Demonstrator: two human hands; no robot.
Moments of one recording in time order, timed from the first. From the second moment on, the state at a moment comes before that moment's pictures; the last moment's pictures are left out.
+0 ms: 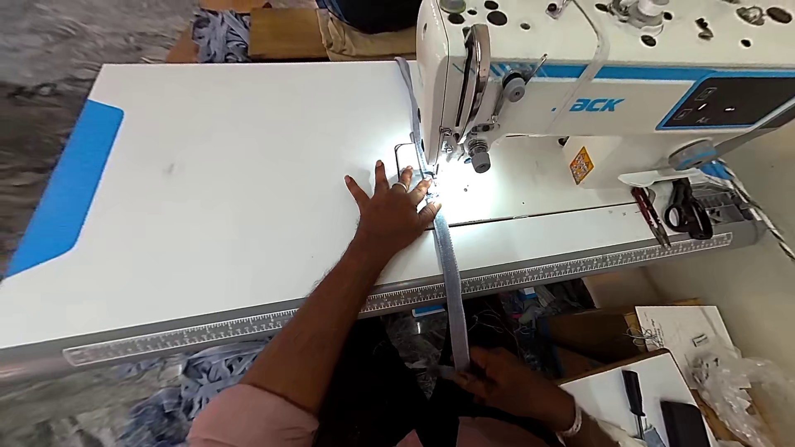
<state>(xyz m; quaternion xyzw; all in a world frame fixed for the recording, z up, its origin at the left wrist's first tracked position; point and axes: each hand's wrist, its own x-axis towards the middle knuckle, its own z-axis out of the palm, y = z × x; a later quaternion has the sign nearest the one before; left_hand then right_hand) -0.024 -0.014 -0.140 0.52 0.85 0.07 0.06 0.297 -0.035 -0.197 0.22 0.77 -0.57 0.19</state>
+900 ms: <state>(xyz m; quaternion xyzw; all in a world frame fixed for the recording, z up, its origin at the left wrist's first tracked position) 0.019 -0.073 -0.157 0.61 0.78 0.13 0.03 0.251 0.001 -0.209 0.21 0.77 -0.61 0.03</state>
